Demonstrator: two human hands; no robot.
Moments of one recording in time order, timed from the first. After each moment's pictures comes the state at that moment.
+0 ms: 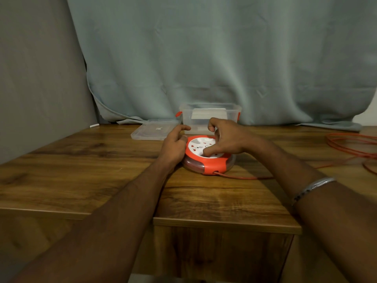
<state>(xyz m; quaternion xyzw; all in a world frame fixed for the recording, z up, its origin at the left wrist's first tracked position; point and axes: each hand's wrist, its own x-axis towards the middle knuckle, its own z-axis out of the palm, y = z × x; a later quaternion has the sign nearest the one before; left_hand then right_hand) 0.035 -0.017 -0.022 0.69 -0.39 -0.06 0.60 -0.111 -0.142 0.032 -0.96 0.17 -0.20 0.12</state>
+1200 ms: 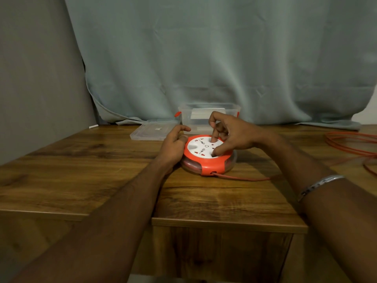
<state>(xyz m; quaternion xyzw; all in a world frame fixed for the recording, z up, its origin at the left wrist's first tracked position) 0.034 -0.014 -0.019 0.69 -0.39 -0.10 0.60 -0.125 -0.162 0.038 -0.95 0.06 -0.15 0.27</state>
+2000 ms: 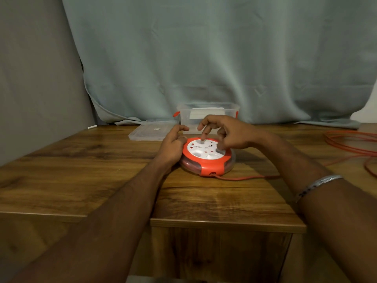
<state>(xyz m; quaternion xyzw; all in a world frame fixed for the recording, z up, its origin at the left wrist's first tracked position) 0.033 -0.015 -0.020 0.69 -0.39 -0.10 0.60 -0.122 -0.159 0.041 -0.96 0.05 -0.15 0.24</state>
